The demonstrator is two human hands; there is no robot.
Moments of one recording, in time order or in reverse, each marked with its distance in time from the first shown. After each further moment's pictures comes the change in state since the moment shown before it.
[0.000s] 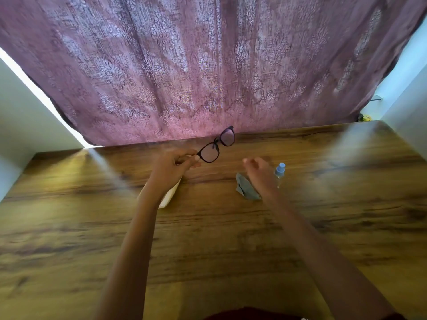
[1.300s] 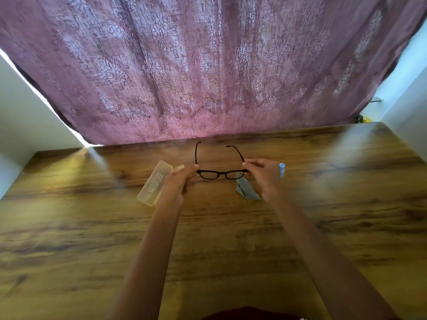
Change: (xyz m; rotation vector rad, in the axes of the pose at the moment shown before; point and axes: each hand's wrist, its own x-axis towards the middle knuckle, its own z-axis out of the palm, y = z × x) left_hand -0.006 -0.019 0.040 -0.734 0.225 -0.625; right_hand -0.005 -0.010 -0.011 0.354 0.024 0.178
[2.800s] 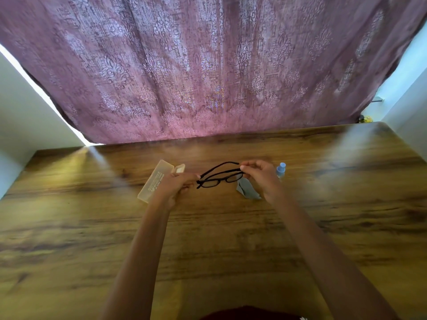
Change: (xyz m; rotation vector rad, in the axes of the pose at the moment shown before) left_hand 0.003 0.002 -0.019 0.293 -0.094 -0.046; right_hand 0.001 0.004 -0.003 -0.003 -0.159 0.048
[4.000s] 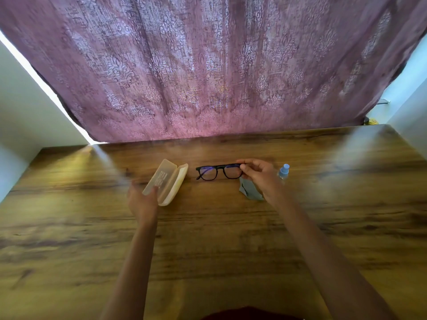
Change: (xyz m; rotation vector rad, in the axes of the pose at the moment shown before) left_hand 0.013 -0.060 -0.057 0.248 0.788 0.133; right_hand -0.001 0.001 0.006 0.060 -0.152 -0.128
